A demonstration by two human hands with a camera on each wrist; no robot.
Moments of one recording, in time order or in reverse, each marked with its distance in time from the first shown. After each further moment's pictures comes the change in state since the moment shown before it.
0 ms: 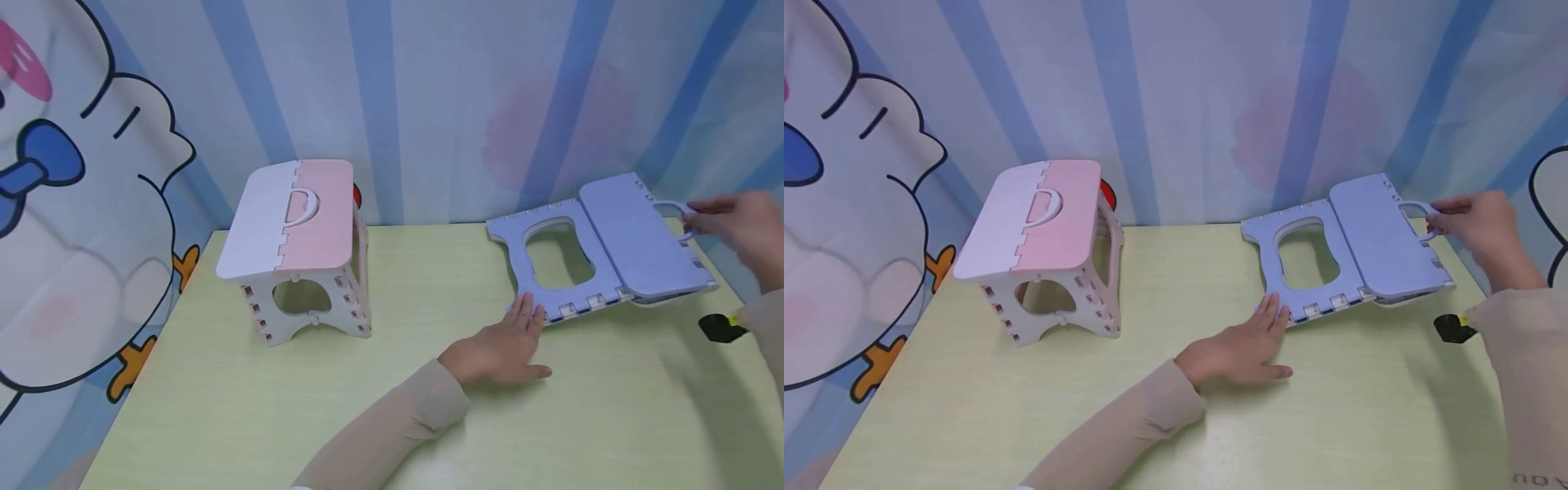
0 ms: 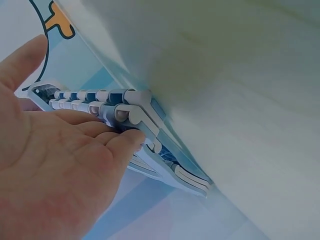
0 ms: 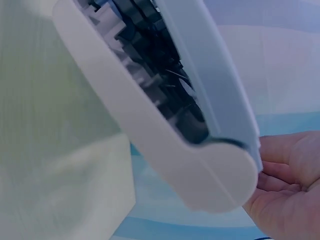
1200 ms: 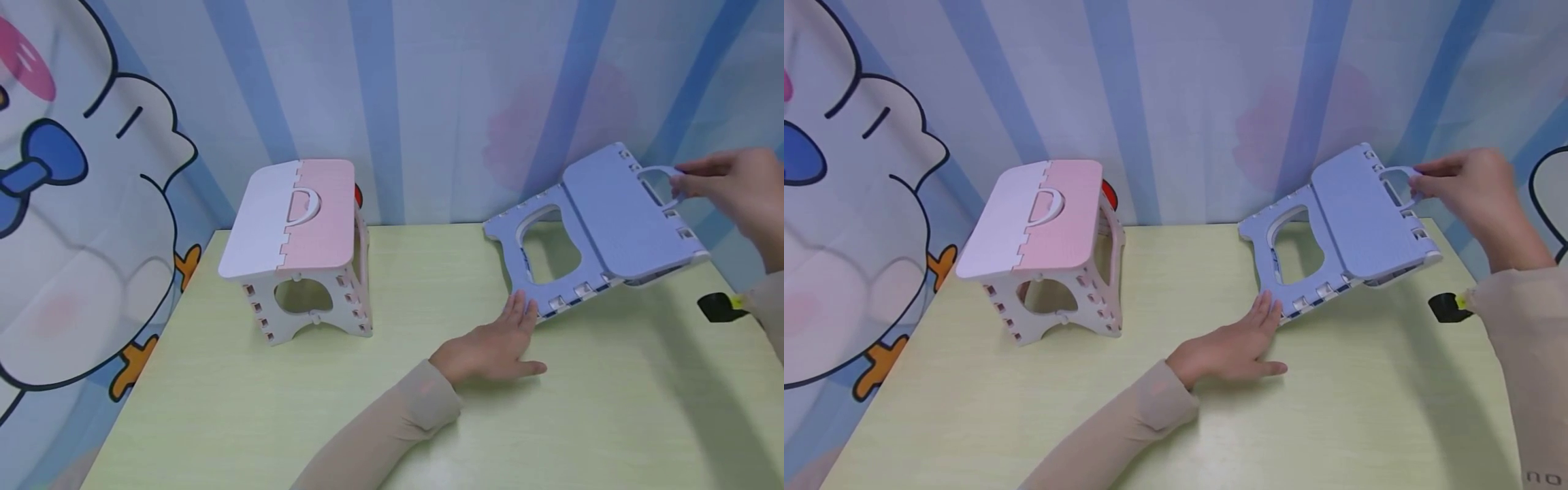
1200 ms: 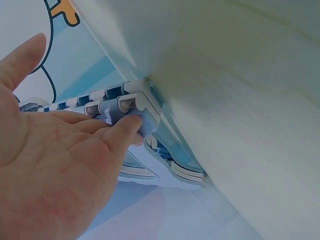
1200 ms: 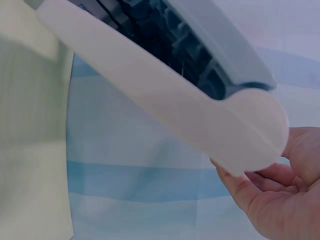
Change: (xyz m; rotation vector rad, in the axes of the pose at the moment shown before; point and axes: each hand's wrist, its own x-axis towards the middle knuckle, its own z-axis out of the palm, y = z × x) left_hand -0.016 -0.009 -0.005 -0.140 0.031 0.045; right_hand -0.030 -0.073 -0.017 -0.024 0.021 -0.080
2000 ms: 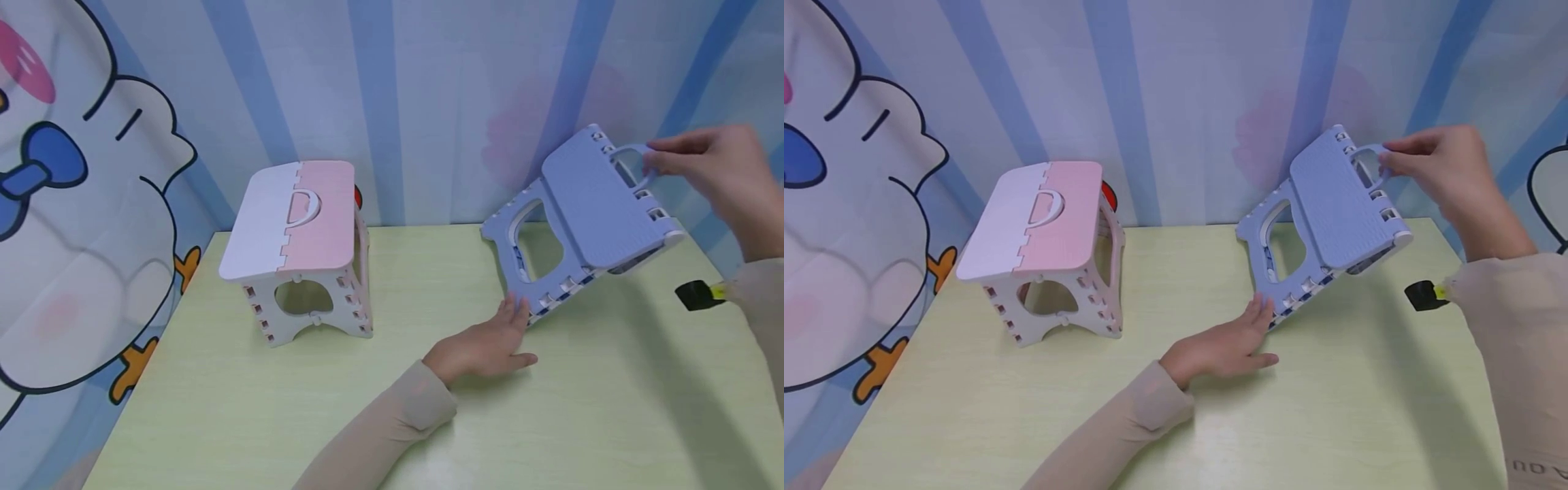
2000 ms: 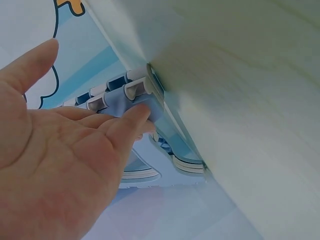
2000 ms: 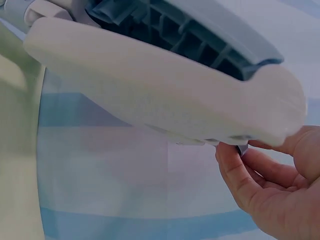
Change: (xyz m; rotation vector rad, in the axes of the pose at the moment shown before) left_hand -0.008 -0.008 -0.004 -0.101 0.006 -0.006; right_hand -0.010 -0.045 0.002 0.126 0.002 -0.032
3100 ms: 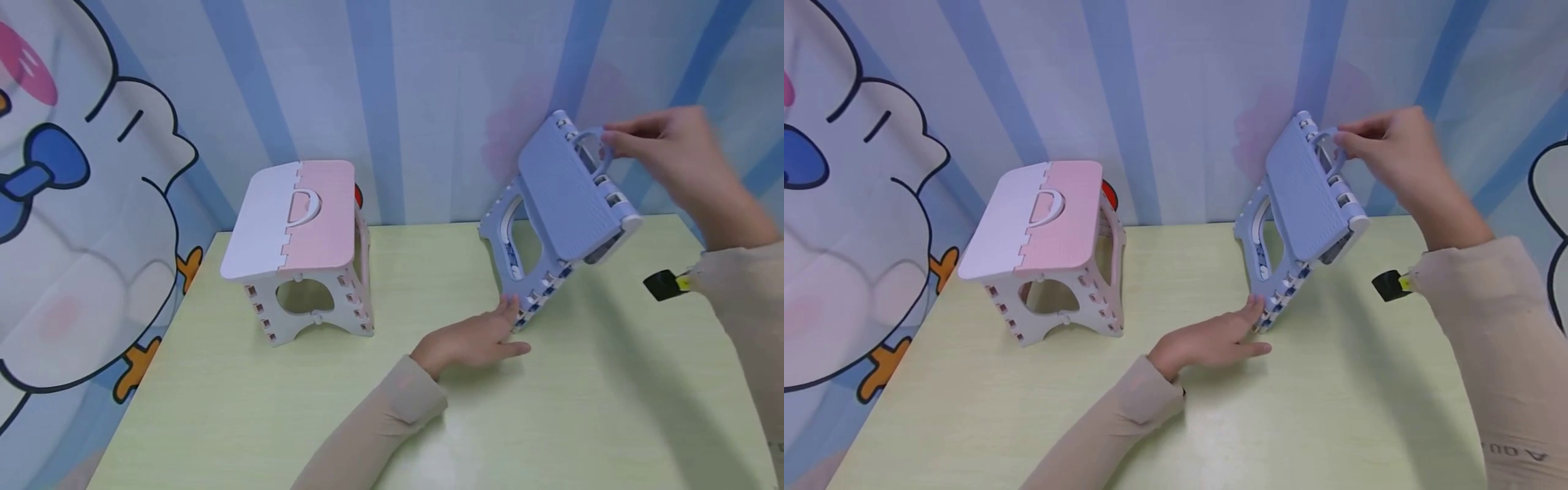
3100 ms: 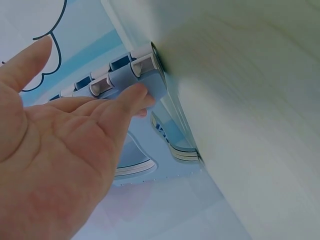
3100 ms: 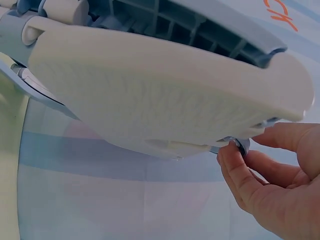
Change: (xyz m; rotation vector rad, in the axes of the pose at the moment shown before) left_hand -0.007 -0.018 -0.012 -0.213 -0.030 0.059; right_hand -0.014 -0.049 0.016 0.092 -0.085 -0.148
